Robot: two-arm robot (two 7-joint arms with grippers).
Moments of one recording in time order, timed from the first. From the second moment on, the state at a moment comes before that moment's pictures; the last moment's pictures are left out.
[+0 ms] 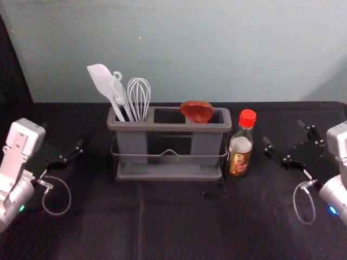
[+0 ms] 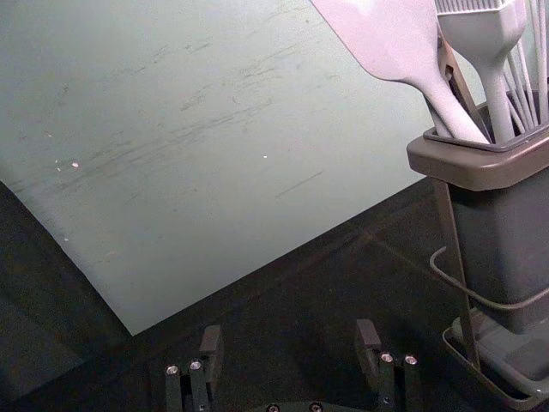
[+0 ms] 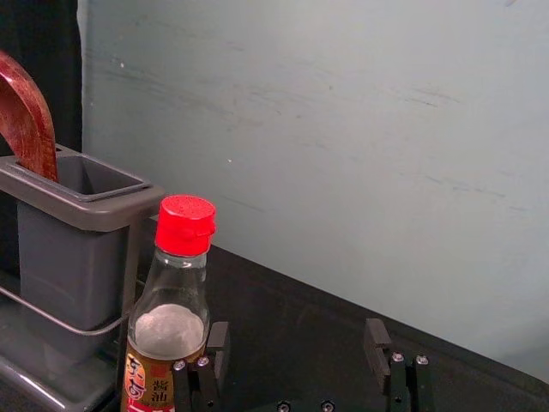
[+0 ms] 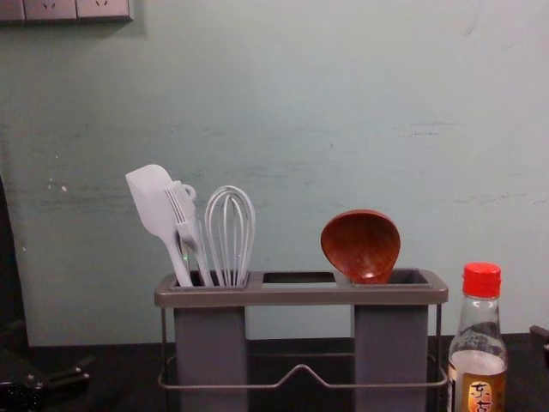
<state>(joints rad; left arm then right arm) -0.20 0.60 0.45 -1.41 -0.25 -0.12 0.03 0.06 0.36 -0.08 -1.48 0.06 -0.15 0.26</state>
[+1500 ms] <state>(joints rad) -0.20 0.60 0.45 -1.41 -0.25 -0.12 0.03 0.06 0.36 -0.08 -1.48 0.06 -0.15 0.26</state>
